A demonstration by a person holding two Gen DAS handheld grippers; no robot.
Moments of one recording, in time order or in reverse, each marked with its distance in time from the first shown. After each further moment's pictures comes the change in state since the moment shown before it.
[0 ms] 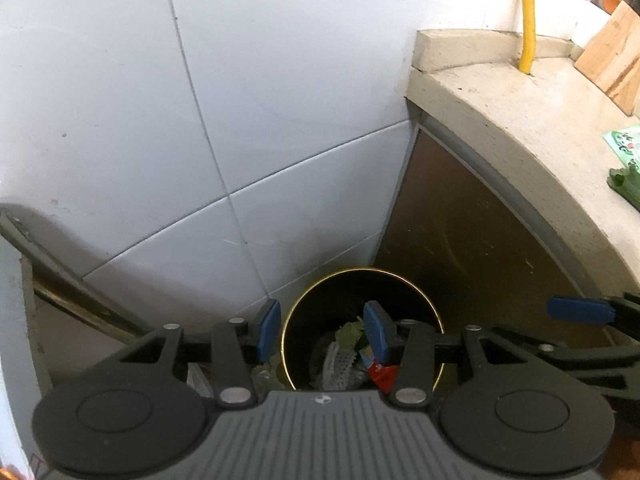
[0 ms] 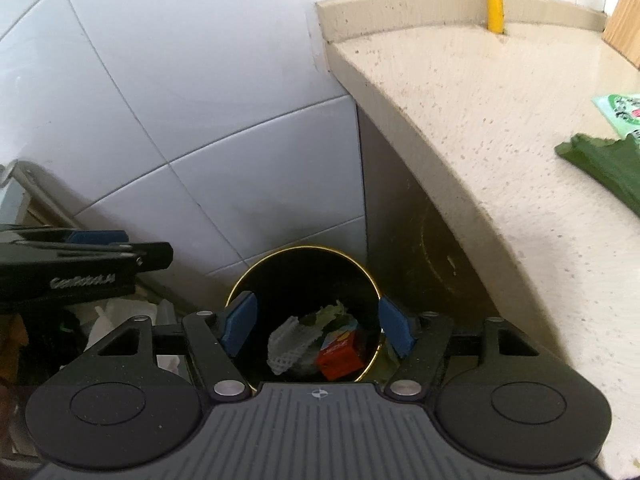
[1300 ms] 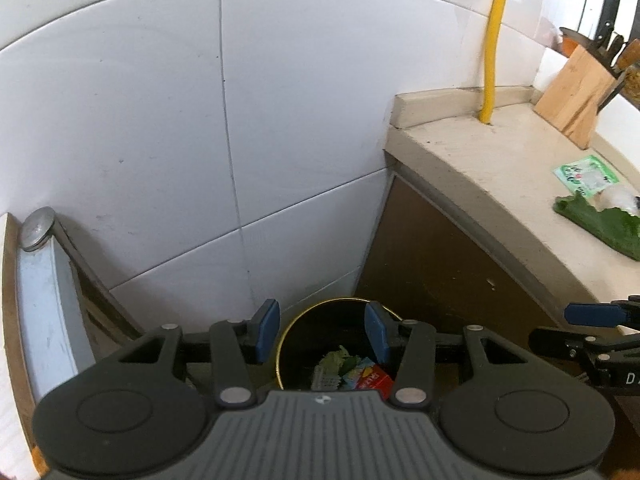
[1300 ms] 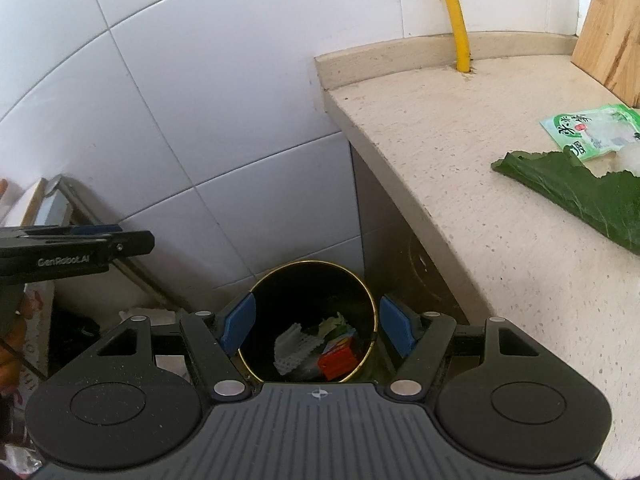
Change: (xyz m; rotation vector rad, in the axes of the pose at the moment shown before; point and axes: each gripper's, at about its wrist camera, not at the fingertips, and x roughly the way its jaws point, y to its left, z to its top) left arm -0.058 0.027 -0.022 0.008 -0.155 -0.107; right arm -0.068 -0.008 -0.022 0.009 -0.100 0.021
